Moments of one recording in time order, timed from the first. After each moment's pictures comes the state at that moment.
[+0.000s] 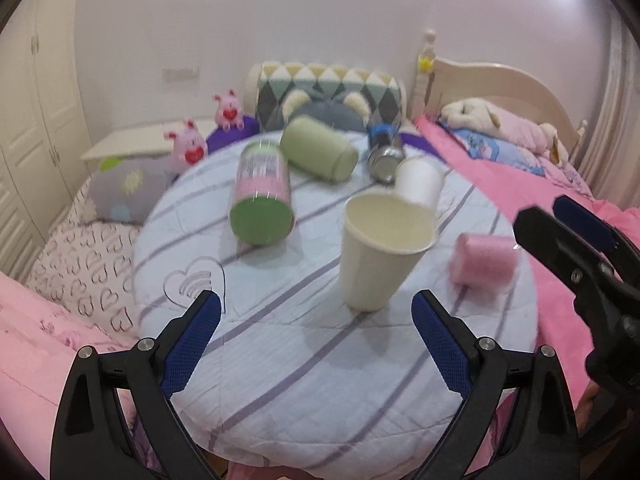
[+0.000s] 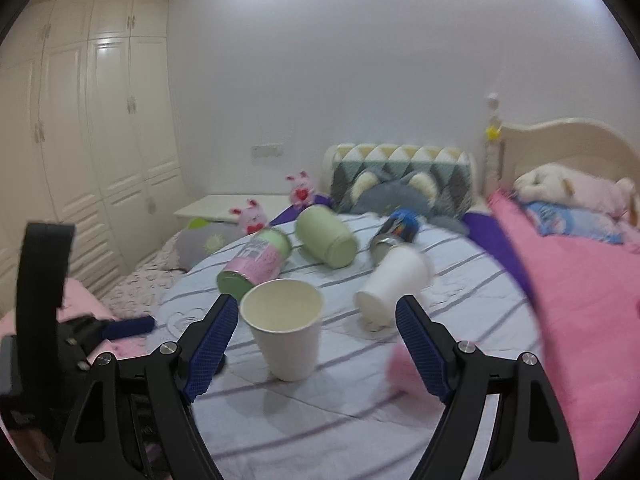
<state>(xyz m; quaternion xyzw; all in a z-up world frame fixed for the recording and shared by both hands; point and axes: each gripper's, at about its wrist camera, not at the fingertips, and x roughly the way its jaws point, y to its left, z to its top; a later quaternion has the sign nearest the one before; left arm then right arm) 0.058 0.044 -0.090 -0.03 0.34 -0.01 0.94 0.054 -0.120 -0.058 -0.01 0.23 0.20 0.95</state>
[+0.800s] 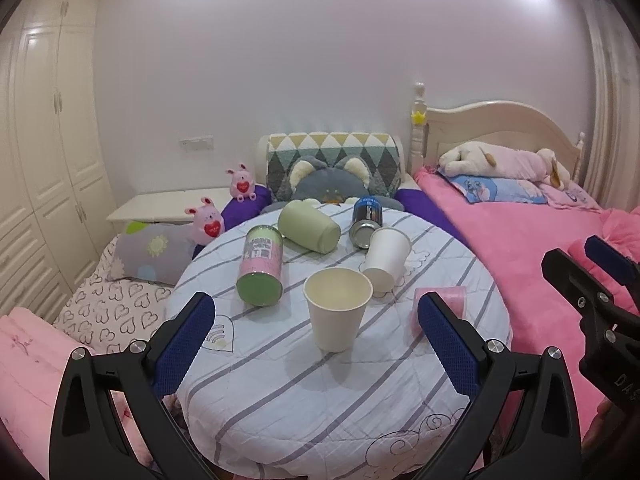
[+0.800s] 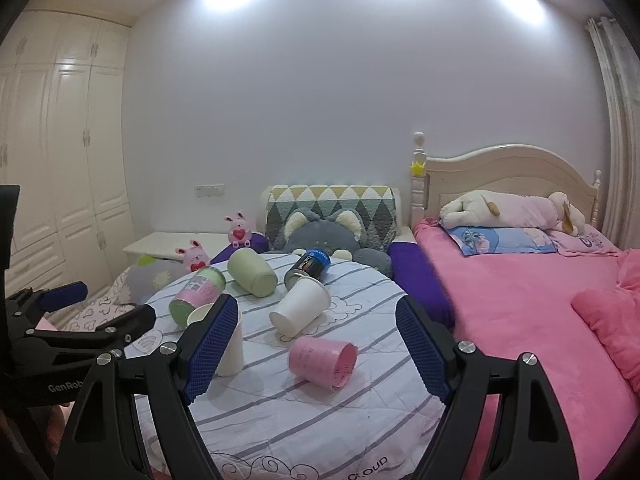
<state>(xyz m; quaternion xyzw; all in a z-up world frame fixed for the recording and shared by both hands) 0.010 -0.004 -0.028 0.01 0.24 0.02 0.97 0.000 -0.188 -0.019 0.00 0.17 0.09 0.98</state>
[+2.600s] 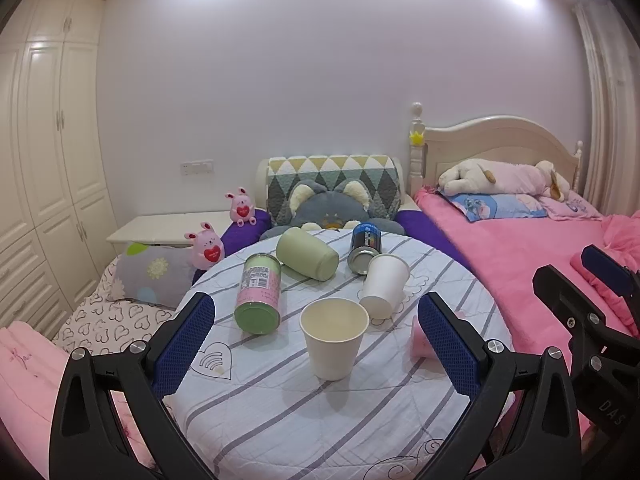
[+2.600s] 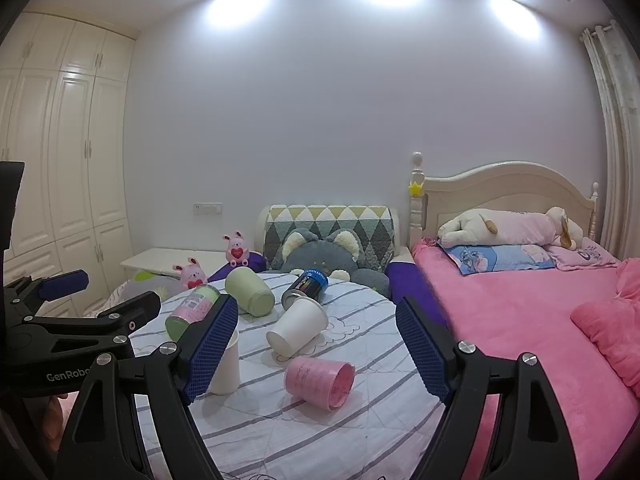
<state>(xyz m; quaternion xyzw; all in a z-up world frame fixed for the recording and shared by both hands) 0.012 -0.013 -0.020 0.01 0.20 0.02 0.98 -0.002 -0.185 -0.017 0.00 0.13 0.09 0.99</state>
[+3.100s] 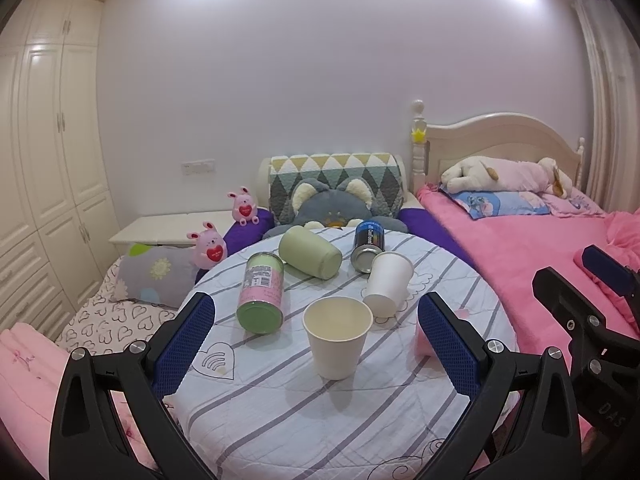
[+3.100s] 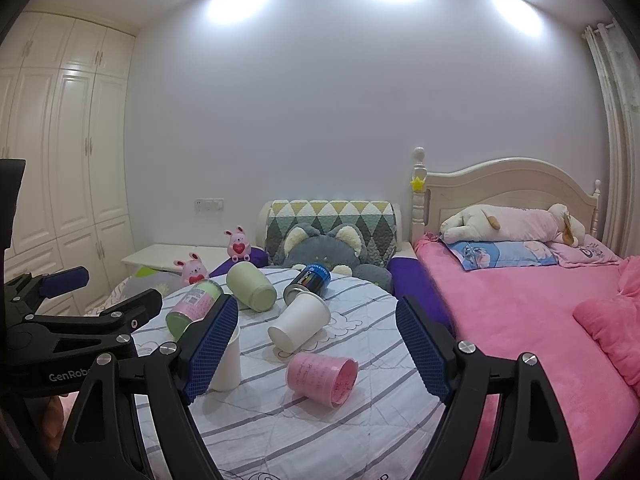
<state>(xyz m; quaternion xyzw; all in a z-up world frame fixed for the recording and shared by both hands) 0.014 -0.009 -0.027 0.01 0.20 0.03 0.98 0.001 -0.185 -0.020 0.00 0.14 0.10 0.99</state>
